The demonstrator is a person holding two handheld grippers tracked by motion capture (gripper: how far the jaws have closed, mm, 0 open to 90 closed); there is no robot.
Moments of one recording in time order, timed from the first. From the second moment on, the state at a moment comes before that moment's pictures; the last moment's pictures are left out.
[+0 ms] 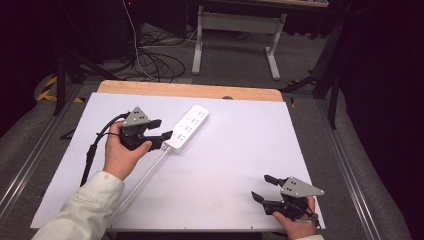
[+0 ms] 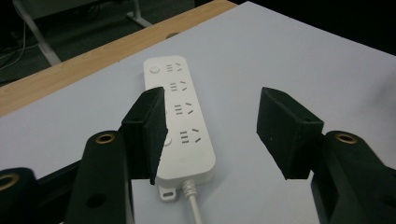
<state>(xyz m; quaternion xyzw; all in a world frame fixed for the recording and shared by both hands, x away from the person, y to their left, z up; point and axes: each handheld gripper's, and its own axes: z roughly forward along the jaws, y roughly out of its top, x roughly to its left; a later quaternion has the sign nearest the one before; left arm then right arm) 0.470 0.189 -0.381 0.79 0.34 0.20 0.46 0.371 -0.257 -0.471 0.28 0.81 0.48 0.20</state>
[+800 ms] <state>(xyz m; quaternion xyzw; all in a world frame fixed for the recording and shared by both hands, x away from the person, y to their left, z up) 0.528 0.170 -0.413 0.77 0.41 0.15 0.47 0.370 -0.260 -0.472 0.28 0.81 0.49 0.19</state>
